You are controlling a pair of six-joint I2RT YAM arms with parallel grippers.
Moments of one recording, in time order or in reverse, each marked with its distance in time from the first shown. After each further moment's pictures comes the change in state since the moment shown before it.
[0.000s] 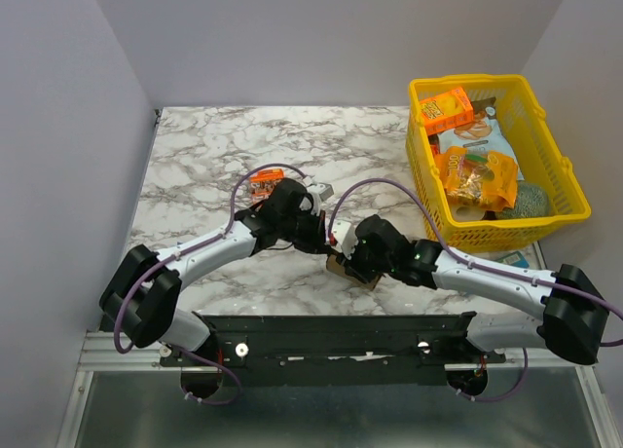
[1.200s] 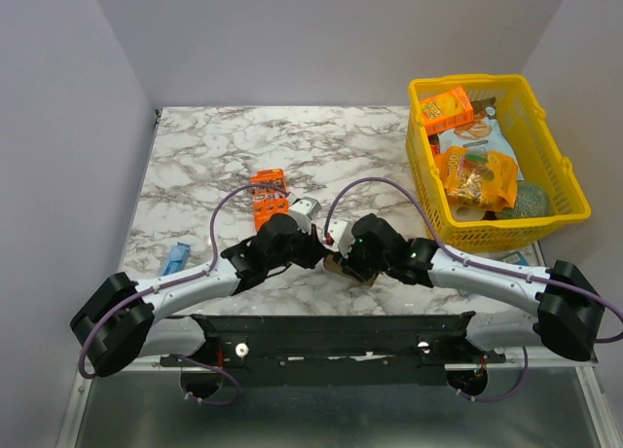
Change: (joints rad) left arm -0.146 -0.217 -0.309 0.356 -0.378 -0.067; right arm 0.002 0.029 0.018 0.011 0.006 0.000
